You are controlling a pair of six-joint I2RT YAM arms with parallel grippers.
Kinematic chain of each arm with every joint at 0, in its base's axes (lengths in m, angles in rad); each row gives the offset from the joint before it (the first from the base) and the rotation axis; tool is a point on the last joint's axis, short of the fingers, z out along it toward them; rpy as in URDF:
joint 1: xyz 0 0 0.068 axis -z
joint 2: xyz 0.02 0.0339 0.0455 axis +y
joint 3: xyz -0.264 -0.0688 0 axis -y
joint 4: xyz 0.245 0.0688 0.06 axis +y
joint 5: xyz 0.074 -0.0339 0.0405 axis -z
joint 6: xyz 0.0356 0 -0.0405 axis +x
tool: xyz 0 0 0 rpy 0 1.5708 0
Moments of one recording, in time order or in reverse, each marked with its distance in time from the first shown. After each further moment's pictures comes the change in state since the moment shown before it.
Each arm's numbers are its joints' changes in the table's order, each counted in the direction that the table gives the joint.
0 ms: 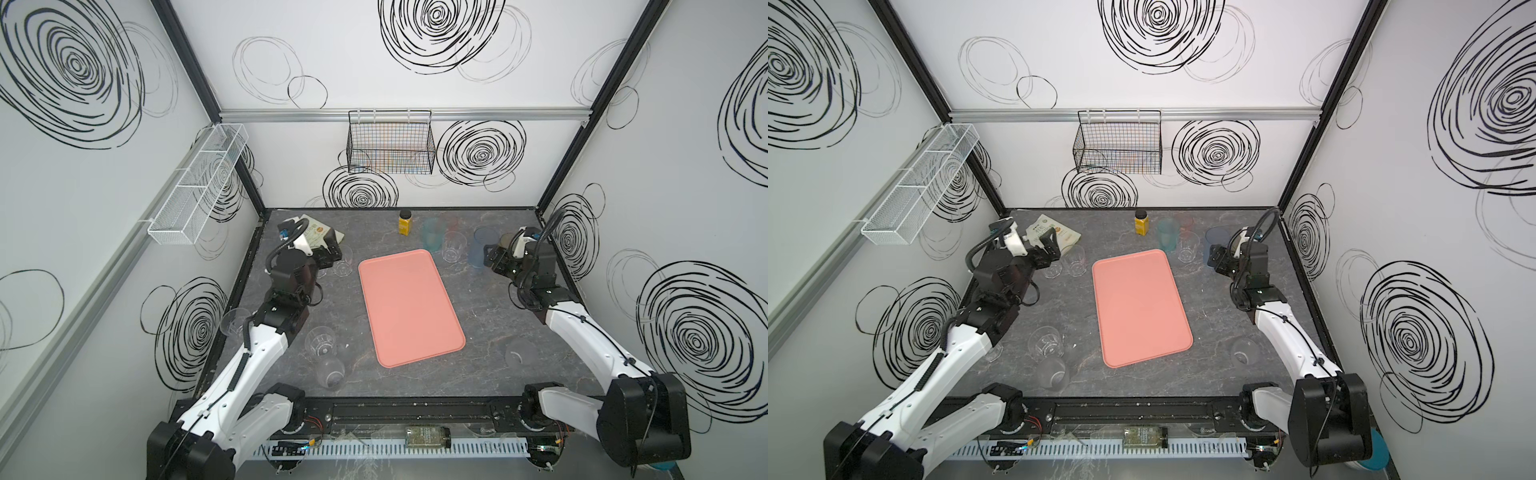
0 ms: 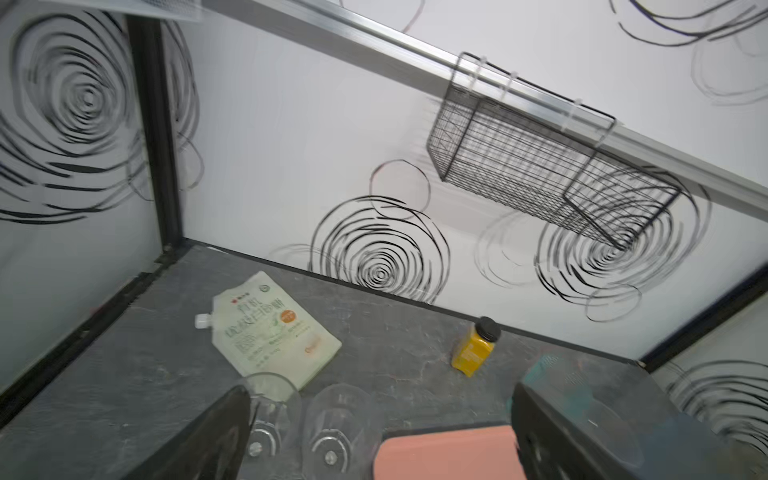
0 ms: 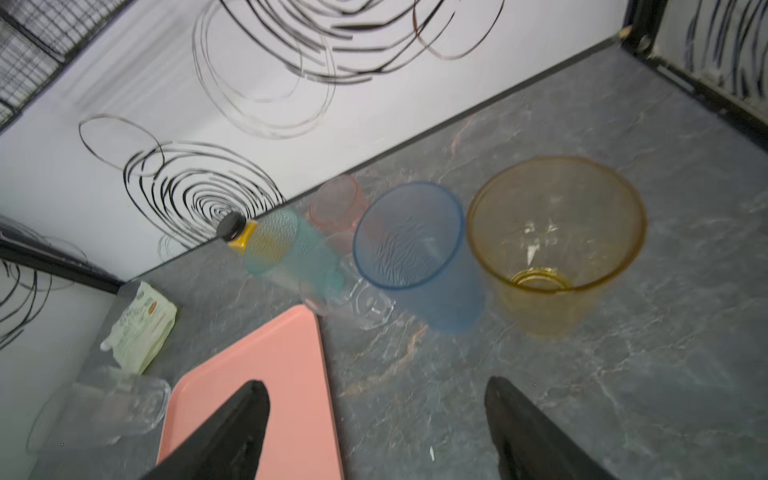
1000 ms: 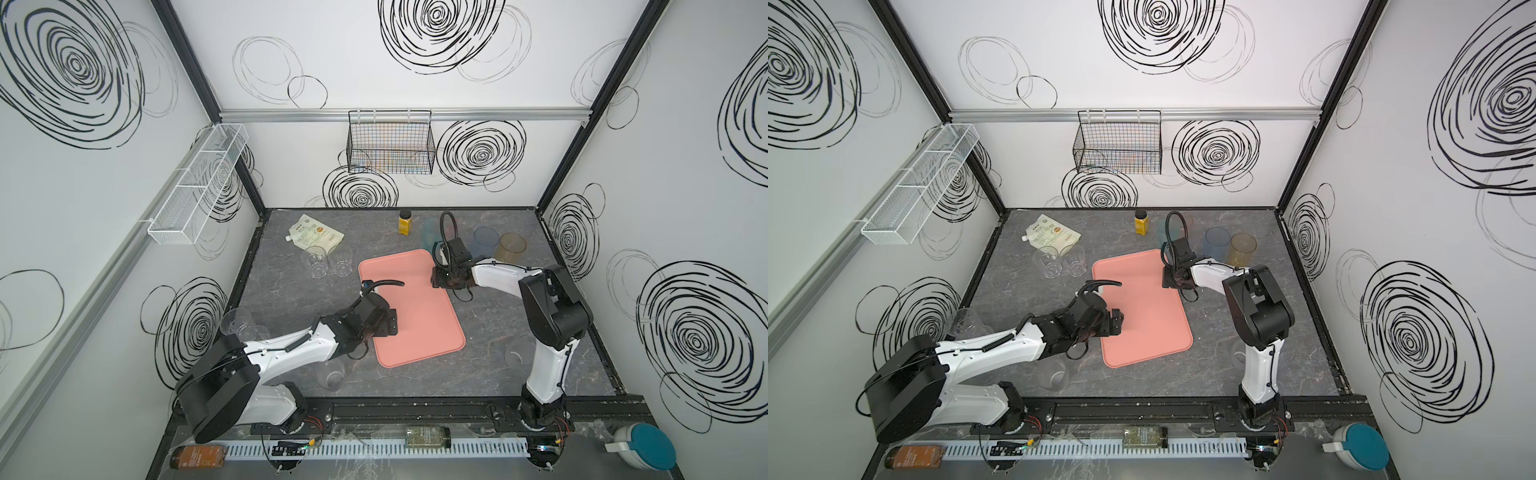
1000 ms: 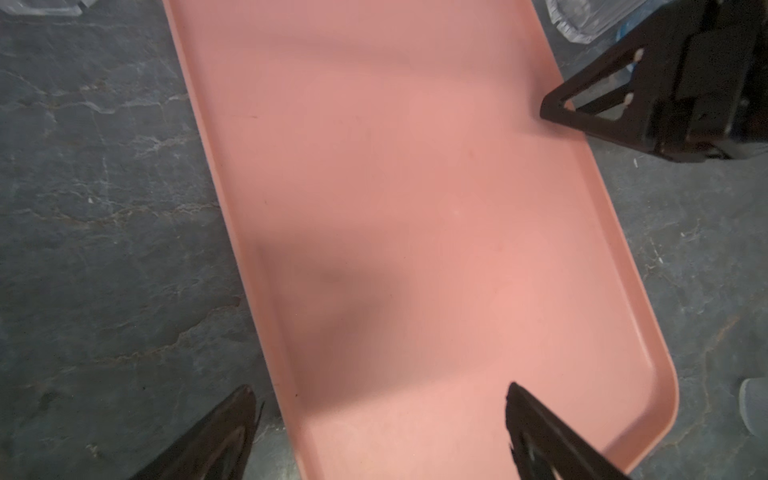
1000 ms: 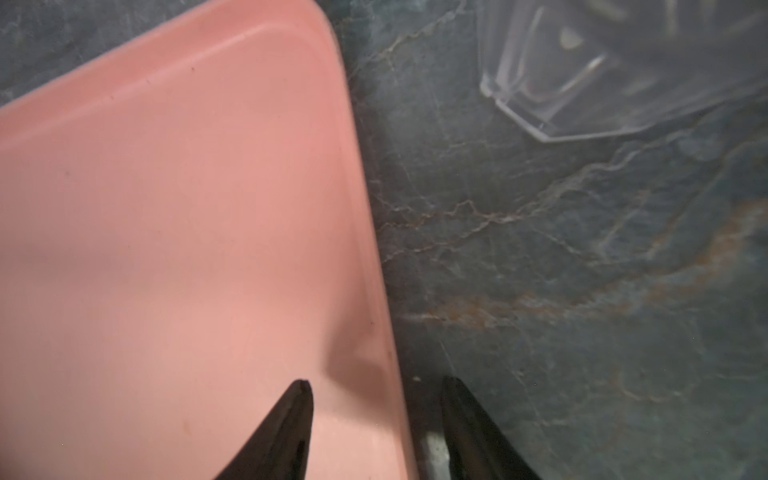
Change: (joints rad) left arm 0.514 0.311 -0.205 0.209 0.029 -0.412; right arm -0.297 0.727 0.420 0.259 0.025 -0.037
